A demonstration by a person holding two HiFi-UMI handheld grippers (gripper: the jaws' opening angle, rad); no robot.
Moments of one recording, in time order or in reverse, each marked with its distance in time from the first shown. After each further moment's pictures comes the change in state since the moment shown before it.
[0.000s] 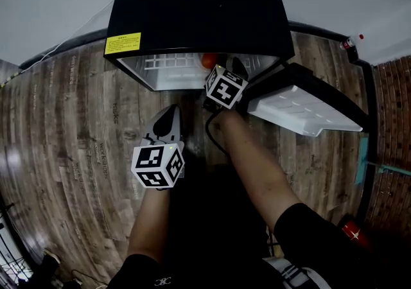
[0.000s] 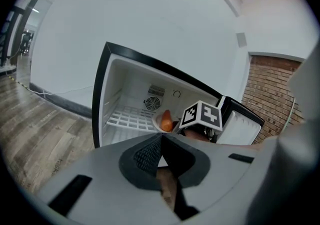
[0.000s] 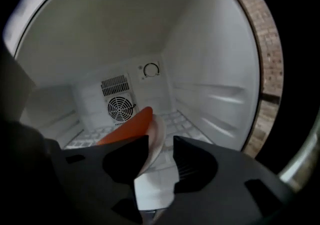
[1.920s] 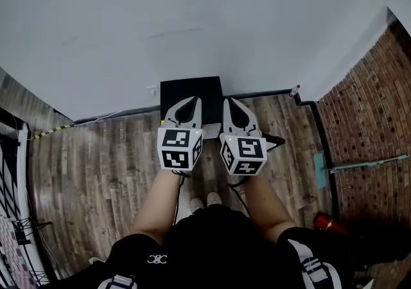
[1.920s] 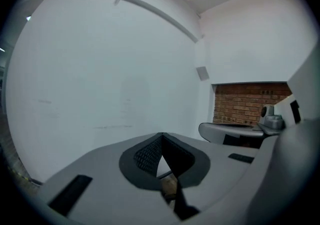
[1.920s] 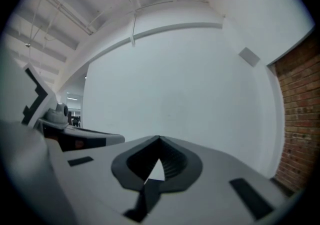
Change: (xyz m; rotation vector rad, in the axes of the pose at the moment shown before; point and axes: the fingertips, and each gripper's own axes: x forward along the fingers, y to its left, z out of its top) left arm -0.296 -0.336 0.573 0.326 -0.167 -0.165; right arm -0.579 0.124 0.593 -0.236 -0.361 0.371
